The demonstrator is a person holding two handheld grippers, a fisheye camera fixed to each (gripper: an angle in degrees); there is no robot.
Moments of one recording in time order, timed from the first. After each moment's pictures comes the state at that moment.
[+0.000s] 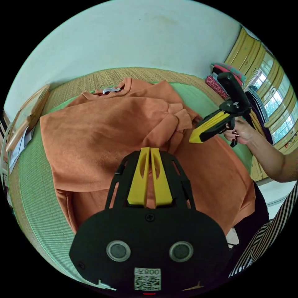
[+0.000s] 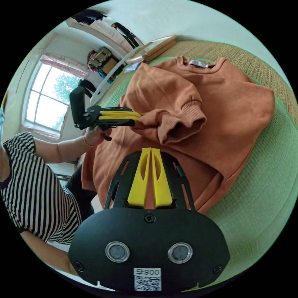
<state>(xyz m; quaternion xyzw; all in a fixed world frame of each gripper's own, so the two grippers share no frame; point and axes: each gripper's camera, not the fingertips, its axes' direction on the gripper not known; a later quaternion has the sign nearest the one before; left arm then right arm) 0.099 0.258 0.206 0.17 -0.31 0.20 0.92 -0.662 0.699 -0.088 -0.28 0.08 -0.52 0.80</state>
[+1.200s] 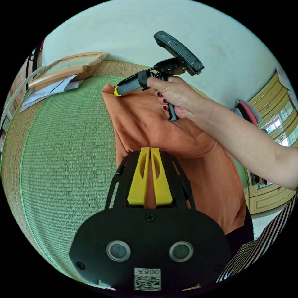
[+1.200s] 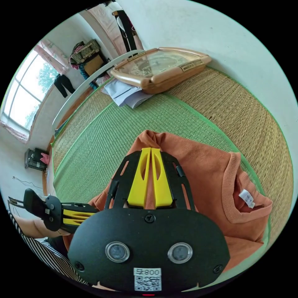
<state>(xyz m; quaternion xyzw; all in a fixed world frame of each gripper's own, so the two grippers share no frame) -0.070 0.301 0.121 0.25 -0.25 0.05 0.93 -1.014 0.746 0.156 -0.19 0.20 -0.59 0.76</state>
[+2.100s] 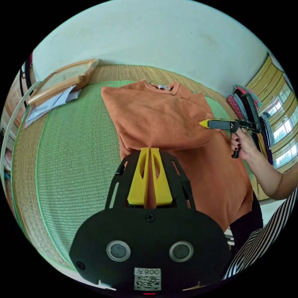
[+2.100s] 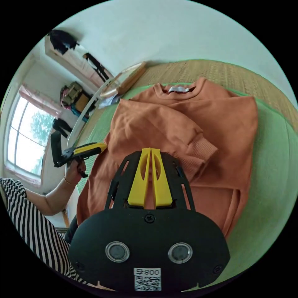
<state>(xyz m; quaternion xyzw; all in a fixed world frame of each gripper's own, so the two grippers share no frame) -0.134 0.311 0.143 0.22 -0.31 0.09 0.92 -0.746 0.717 -0.172 -0.08 0.14 -0.44 0.89</state>
